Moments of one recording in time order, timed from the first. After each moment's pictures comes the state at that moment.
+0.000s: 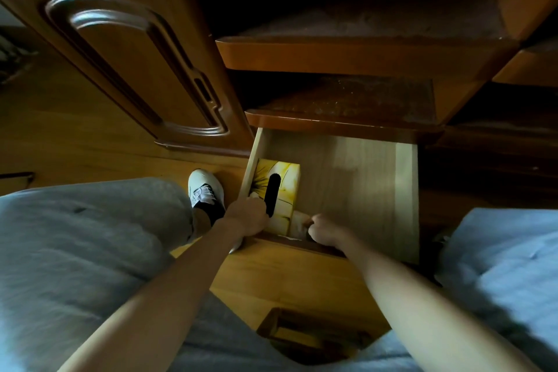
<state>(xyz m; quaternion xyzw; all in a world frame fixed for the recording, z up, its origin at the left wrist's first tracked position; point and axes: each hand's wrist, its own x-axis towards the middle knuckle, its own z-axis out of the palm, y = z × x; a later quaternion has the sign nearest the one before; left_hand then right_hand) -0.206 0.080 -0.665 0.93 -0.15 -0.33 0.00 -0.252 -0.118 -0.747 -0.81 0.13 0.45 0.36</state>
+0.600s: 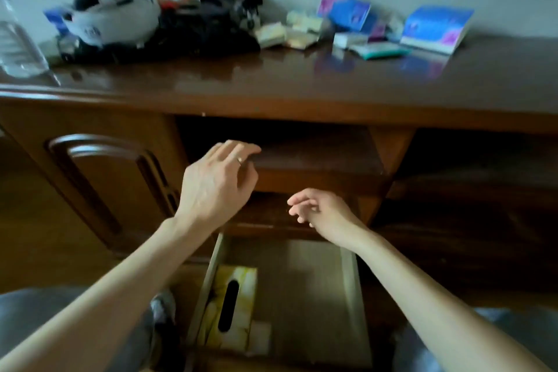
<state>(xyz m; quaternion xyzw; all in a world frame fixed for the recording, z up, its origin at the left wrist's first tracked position) -0.135 0.015 -0.402 0.86 -0.31 0.36 0.20 -0.194 -0.212 -0.460 -0.89 0.01 0.03 0.46</state>
